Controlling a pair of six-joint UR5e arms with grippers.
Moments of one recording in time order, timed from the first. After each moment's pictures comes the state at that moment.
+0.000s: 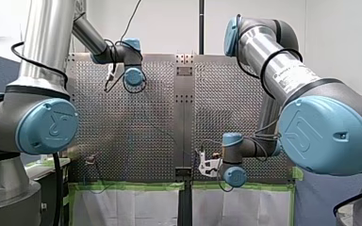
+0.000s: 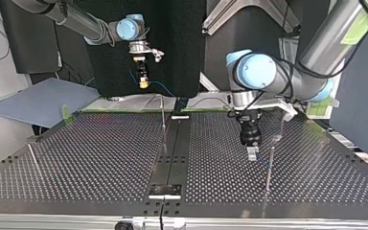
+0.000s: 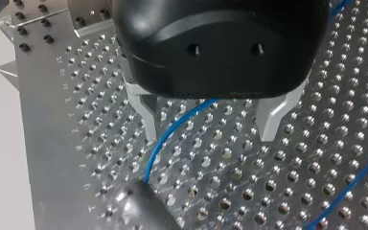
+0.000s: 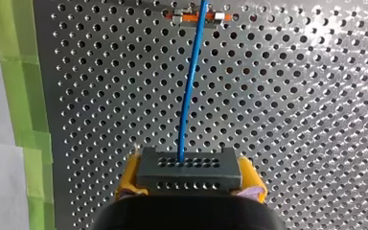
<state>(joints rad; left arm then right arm) -0.26 -1.74 -1.75 -2.57 -2.01 -1.14 2.11 -0.68 1.92 -1.21 1.64 1.53</state>
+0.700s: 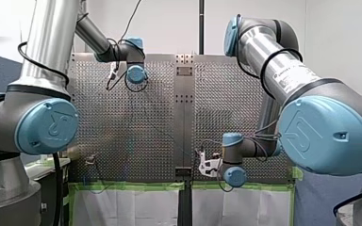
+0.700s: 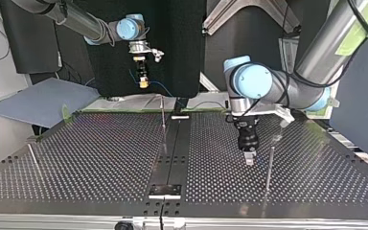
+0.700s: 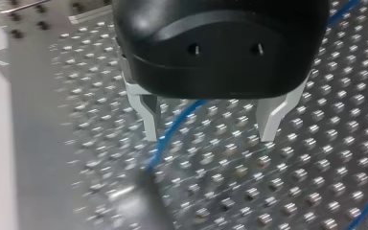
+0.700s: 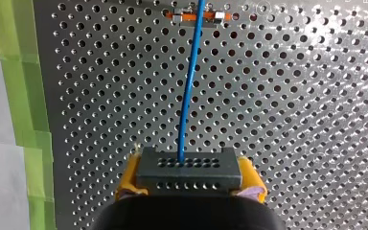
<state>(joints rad) -0.27 -1.79 -1.68 -2.64 -2.02 -1.14 2.11 -0.68 1.92 -1.21 1.64 1.53</state>
